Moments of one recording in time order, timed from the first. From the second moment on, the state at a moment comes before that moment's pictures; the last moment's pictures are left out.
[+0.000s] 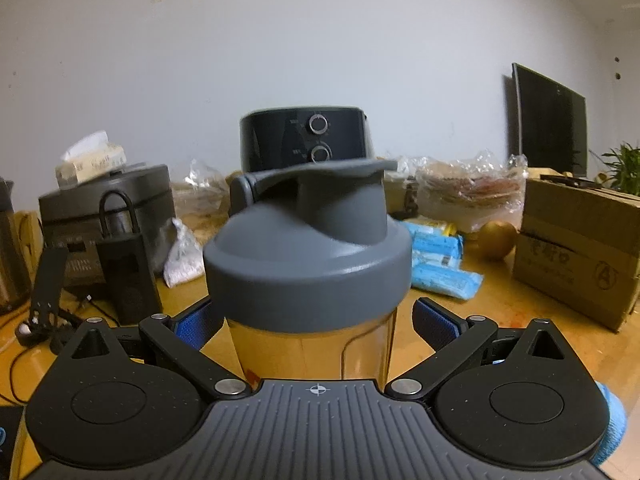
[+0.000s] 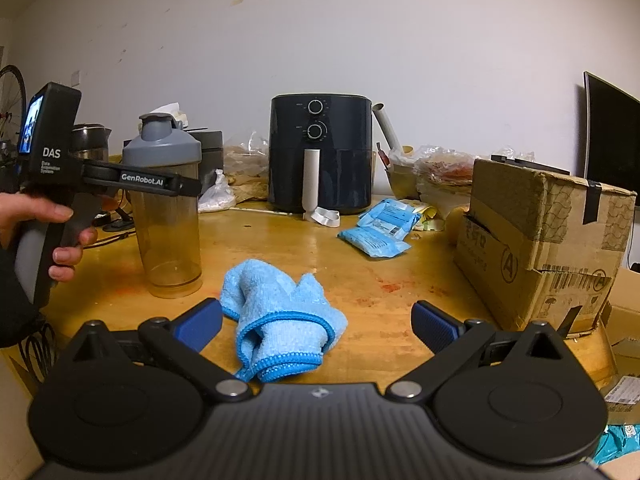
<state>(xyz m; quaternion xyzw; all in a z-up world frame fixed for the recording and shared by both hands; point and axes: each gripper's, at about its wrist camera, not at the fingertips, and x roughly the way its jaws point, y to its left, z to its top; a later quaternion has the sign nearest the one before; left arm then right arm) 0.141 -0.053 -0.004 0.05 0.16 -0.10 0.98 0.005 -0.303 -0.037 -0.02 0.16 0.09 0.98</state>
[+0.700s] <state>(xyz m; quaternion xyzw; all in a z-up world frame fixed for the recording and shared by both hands) 0.131 -0.046 0.017 0.04 0.10 -0.11 0.99 0.024 -0.295 -0.022 -0.03 0.17 0.12 0.98</state>
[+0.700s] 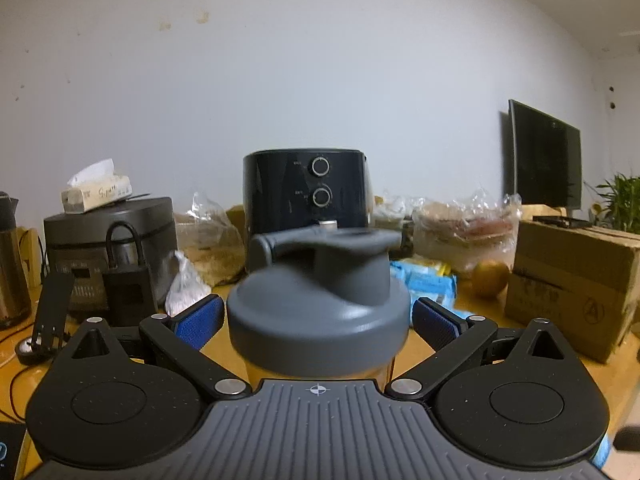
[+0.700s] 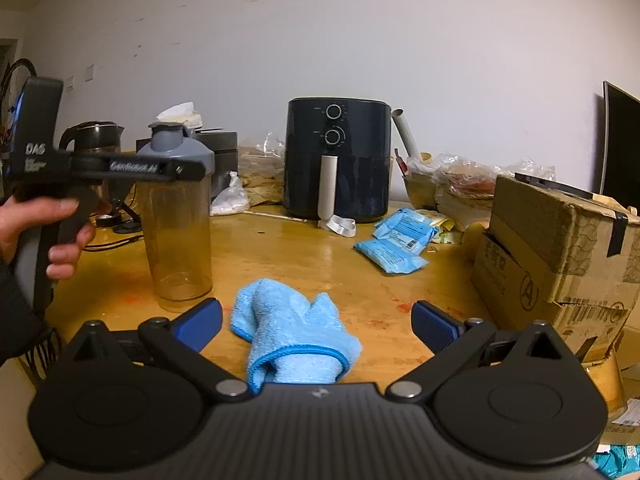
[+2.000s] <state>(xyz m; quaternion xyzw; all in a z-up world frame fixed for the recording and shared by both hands) 0.131 -0.051 0.013 0.02 0.07 -0.09 0.99 0.089 -0.262 -0.003 -0.11 0.26 0.19 0.94</state>
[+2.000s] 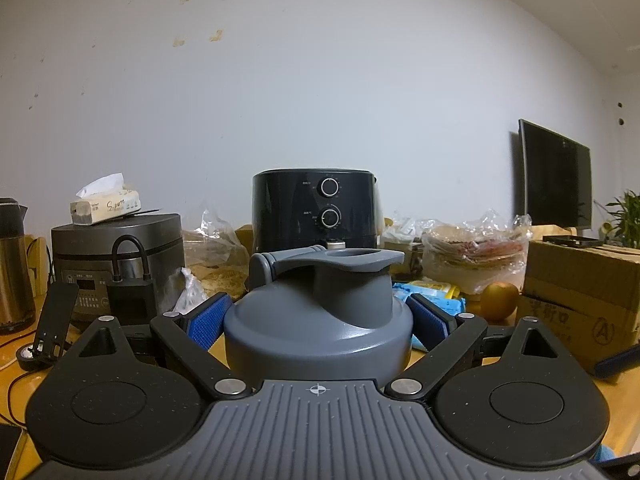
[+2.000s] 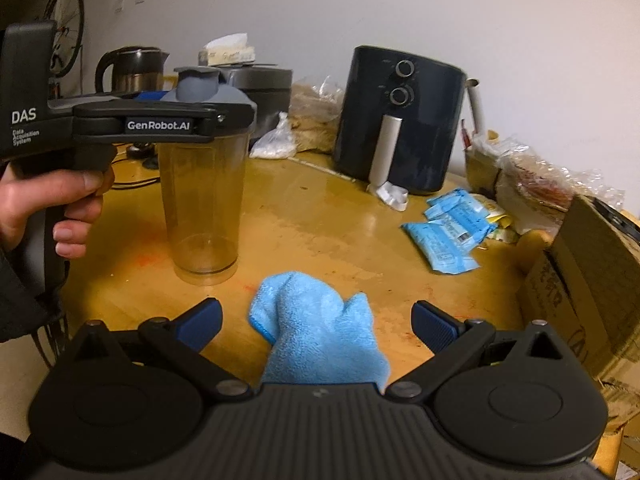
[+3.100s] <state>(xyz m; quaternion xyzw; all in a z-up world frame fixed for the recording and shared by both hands) 0.143 -0.042 0.000 -0.02 0.11 -0.11 0.99 0.163 -0.252 -0.022 -0.09 0.38 0.22 0.89</state>
